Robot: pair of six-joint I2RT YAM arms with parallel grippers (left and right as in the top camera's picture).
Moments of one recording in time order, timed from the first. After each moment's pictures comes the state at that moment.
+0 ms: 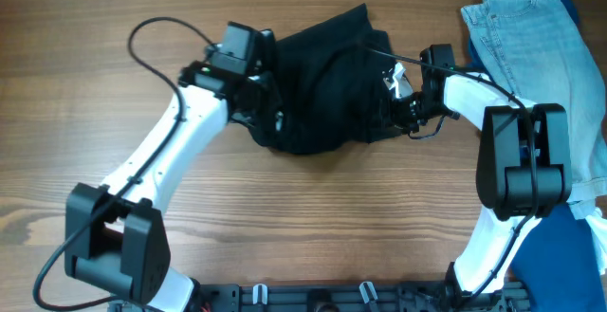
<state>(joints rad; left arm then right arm) -0.38 1.71 1.31 -0.76 0.13 -0.62 0.05 2.07 1.22 -0.65 -0.74 0.05</state>
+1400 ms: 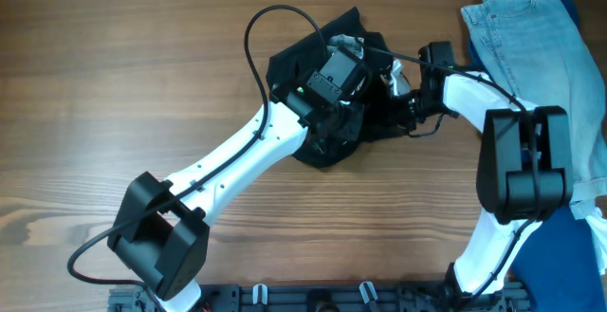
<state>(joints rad) -0.74 1.82 1.48 -0.75 0.08 -0.40 0.06 2.05 1.23 -0.65 -0.78 0.05</state>
